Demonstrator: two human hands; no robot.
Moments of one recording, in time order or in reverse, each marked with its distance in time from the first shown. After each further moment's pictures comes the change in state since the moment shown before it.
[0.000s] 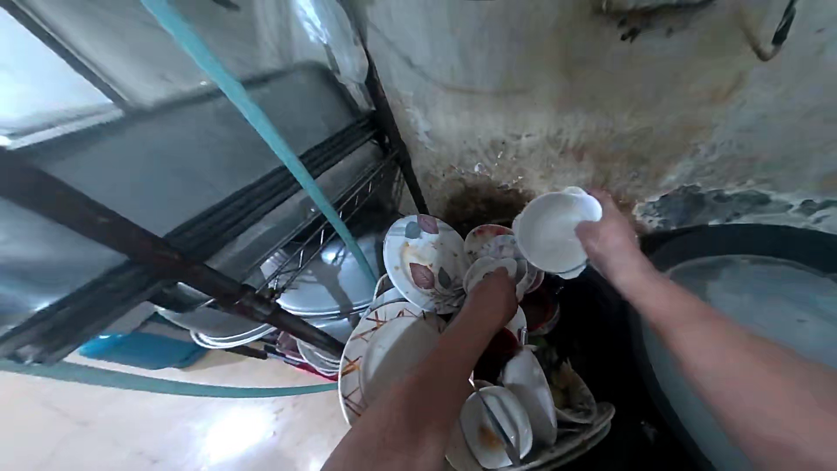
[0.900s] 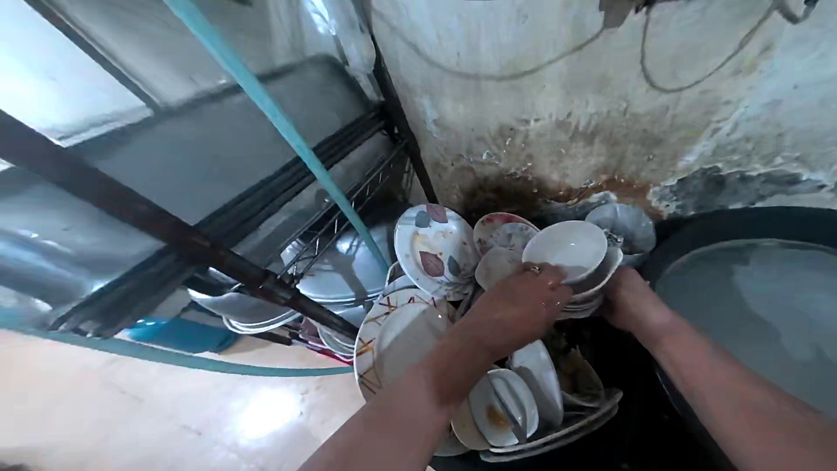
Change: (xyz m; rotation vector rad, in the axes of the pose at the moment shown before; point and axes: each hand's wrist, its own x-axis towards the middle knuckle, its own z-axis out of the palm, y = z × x) left_hand -0.072 0.027 -0.026 0.207 0.312 0.683; right_hand -0.055 0.075 0.018 0.604 -0.175 0.381
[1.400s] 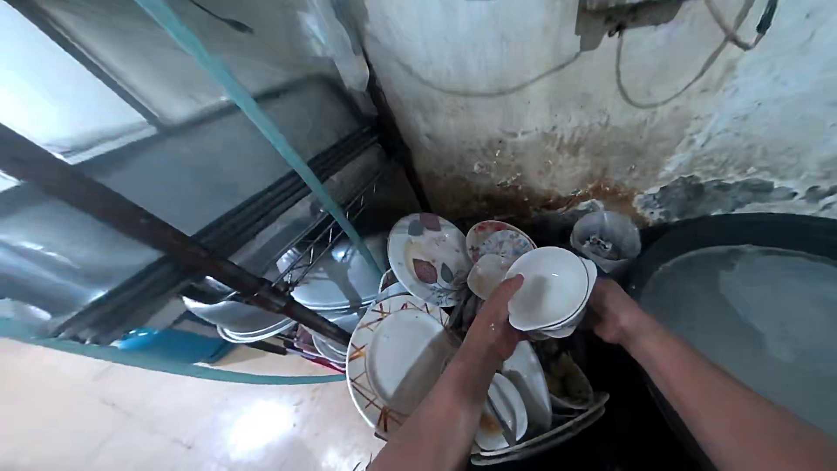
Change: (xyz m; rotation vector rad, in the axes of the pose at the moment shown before) left_hand -0.001 0.017 0.039 -1.822 0.363 -1.015; right_hand -0.027 -0.020 0.007 -0.029 -0.051 0.156
